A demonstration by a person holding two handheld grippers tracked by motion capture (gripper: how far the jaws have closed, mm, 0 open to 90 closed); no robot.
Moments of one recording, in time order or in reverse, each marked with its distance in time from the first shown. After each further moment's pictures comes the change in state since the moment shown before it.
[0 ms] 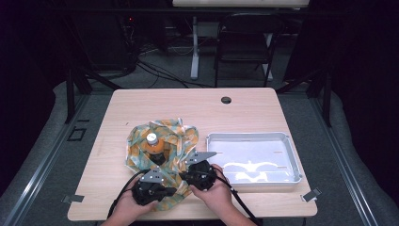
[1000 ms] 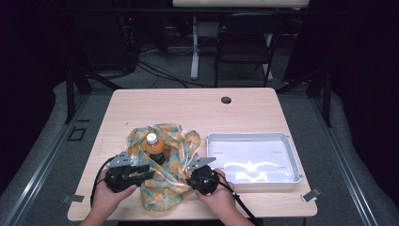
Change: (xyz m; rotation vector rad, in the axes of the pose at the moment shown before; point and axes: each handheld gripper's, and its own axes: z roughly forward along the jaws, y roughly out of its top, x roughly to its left) left arm 0.044 -0.015 -0.064 -0.200 0.176 -0.174; right arm -0.006 -0.023 0.010 0.104 -0.066 0.001
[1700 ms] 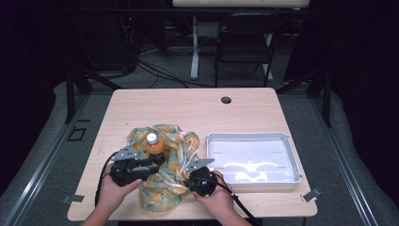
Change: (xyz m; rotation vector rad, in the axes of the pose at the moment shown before) left arm -0.002 0.015 0.017 -0.004 -0.004 -0.010; right arm 0.005 -0.001 0.004 -0.006 0.029 0.002
